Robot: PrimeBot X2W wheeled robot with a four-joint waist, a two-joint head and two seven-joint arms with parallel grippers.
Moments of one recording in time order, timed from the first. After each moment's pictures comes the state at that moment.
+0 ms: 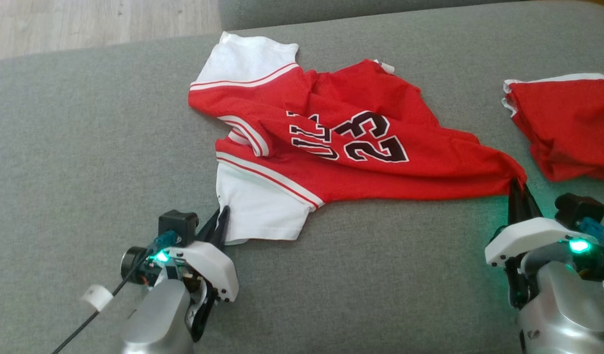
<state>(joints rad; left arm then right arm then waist) -0.44 0.09 -0.46 0.81 -0.40 -0.11 -0.06 -0.38 -0.05 -0.21 0.78 0.09 0.13 -0.19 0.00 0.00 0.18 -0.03</state>
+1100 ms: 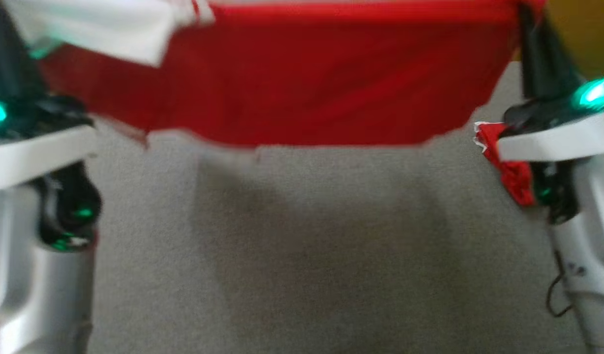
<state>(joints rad) -0.50 0.22 -0.09 -0.12 -0.72 -0.01 -0.21 -0.52 -0.26 0.20 0.18 0.34 0.13 -0.22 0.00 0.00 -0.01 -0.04</state>
